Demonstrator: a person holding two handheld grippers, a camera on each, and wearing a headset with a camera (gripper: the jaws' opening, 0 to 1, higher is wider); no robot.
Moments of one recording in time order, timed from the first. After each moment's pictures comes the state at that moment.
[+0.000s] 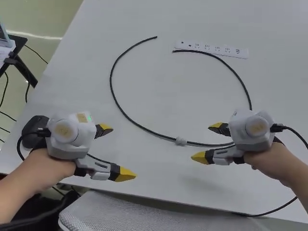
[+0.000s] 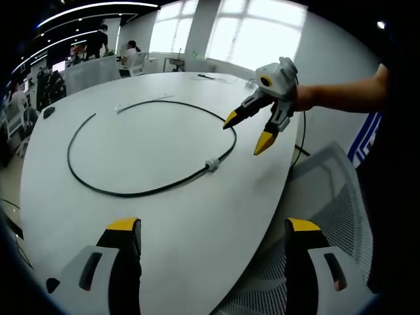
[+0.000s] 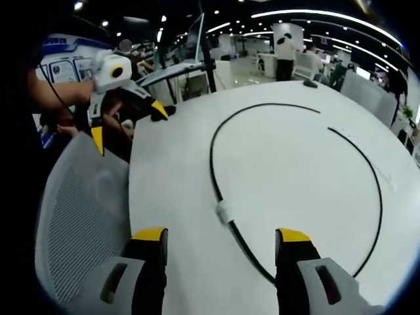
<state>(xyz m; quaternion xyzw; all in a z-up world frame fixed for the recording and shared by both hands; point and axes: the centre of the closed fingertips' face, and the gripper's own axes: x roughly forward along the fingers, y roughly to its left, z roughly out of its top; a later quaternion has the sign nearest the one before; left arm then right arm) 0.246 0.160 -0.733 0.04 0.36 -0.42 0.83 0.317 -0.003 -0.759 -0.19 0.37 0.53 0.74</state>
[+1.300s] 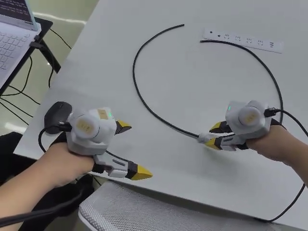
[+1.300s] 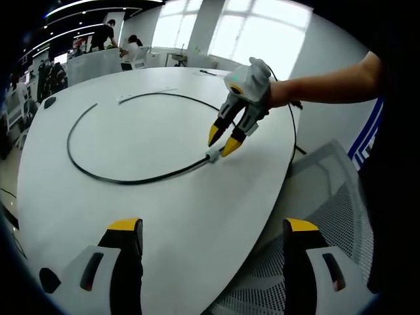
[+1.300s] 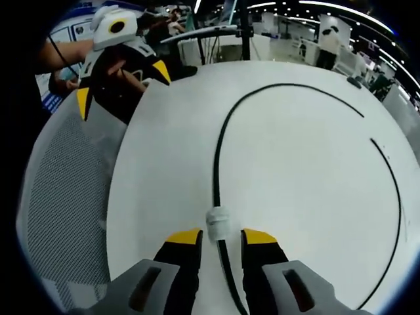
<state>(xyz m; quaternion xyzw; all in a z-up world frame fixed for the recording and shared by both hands) 0.238 0.168 -0.744 0.03 0.38 -0.42 0.82 0.329 0.027 -0.810 -0.29 0.39 0.59 0.64</state>
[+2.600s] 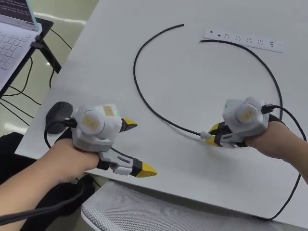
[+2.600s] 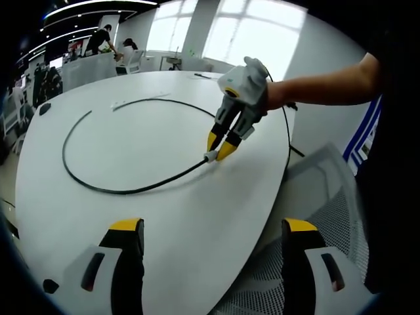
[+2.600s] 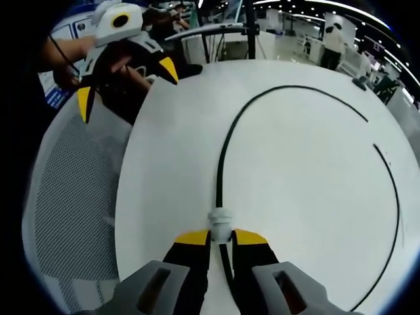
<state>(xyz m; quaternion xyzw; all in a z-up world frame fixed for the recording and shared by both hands) 0.245 0.156 -0.730 0.03 0.37 -0.44 0.82 0.324 0.031 -0.793 -0.29 0.40 0.60 0.63</state>
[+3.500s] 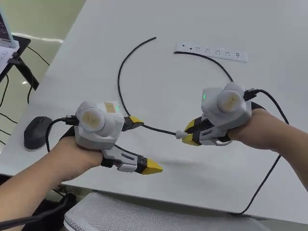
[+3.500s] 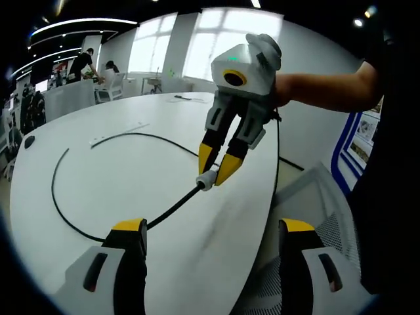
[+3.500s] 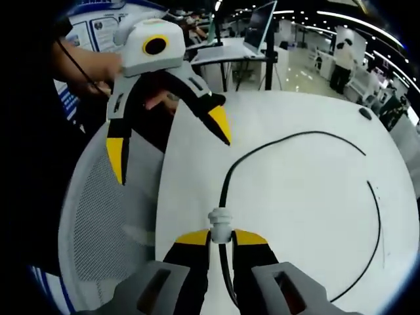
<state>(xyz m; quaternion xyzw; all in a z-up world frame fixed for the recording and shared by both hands) 0.266 0.099 -0.687 0.03 0.29 -0.49 0.82 0.297 0.053 -0.707 -0.30 0.36 0.63 0.62</state>
